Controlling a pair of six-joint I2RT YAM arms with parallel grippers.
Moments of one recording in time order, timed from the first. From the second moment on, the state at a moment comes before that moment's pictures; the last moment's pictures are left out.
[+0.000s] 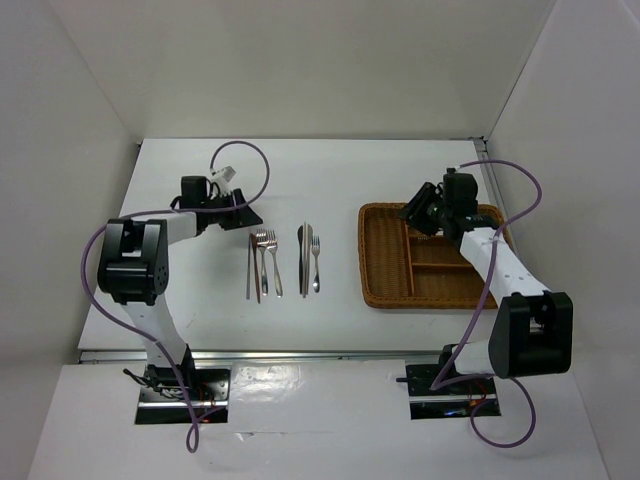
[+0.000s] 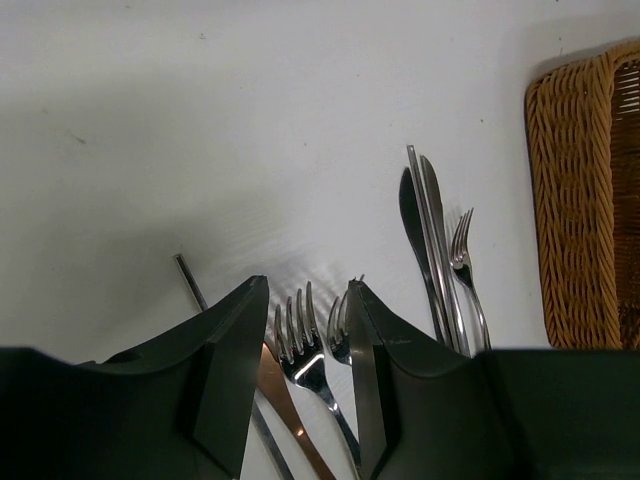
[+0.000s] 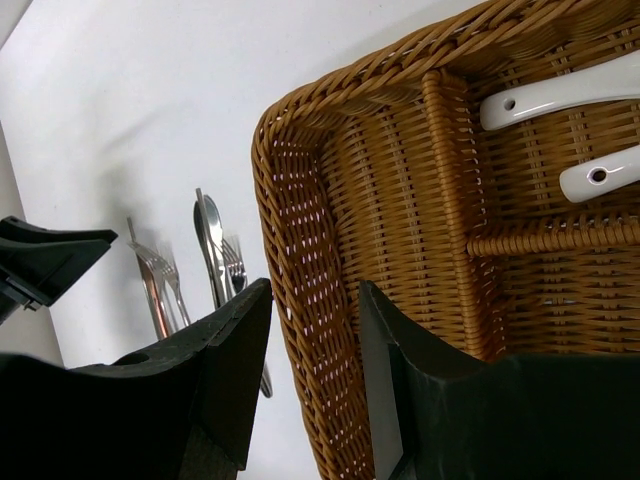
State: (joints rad) left arm 0.01 1.88 1.04 0.12 0.71 -0.29; right arm 0.05 1.34 0.92 -0.27 -0.23 0.67
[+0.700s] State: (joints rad) left arm 0.02 1.95 1.09 0.05 0.74 -0.26; right arm 0.06 1.34 0.92 -0.24 -0.22 0.70
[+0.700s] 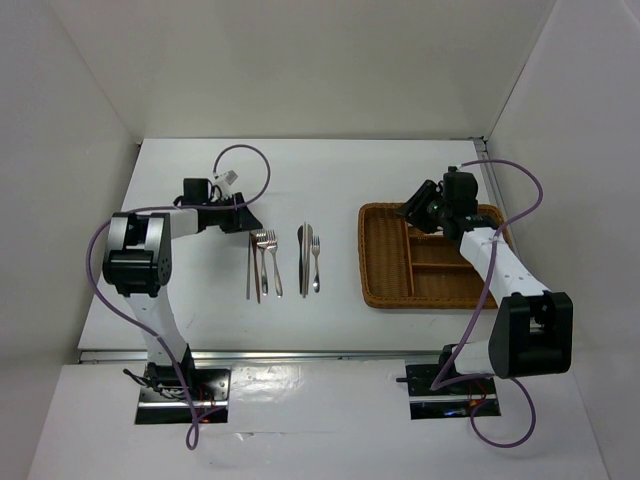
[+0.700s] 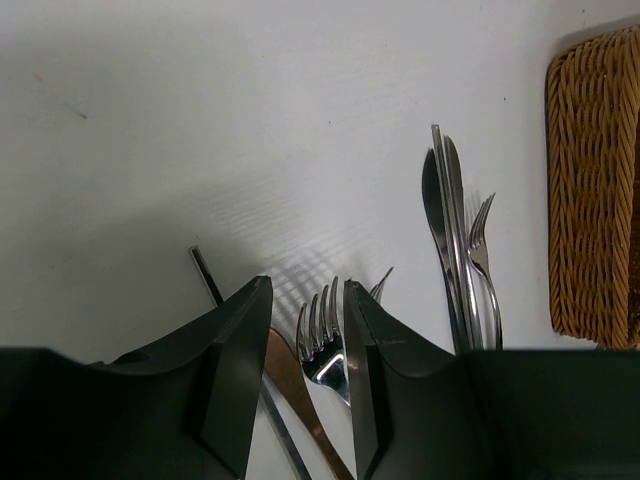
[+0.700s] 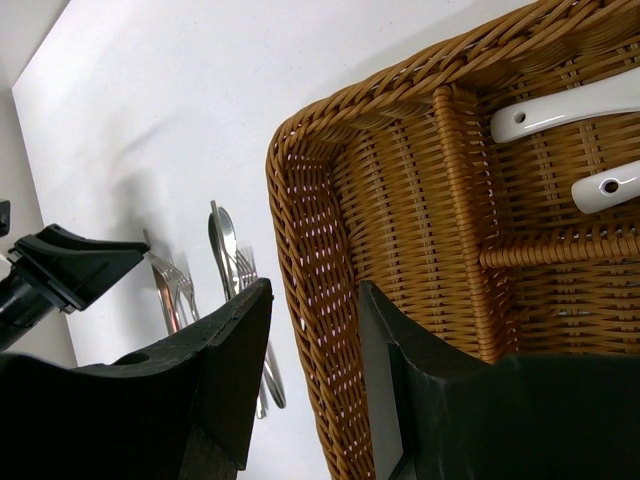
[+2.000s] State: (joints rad) left arm -0.02 2.00 1.17 -0.04 0.78 -0.22; right arm 0.11 1.34 0.96 -0.27 -0.20 0.70
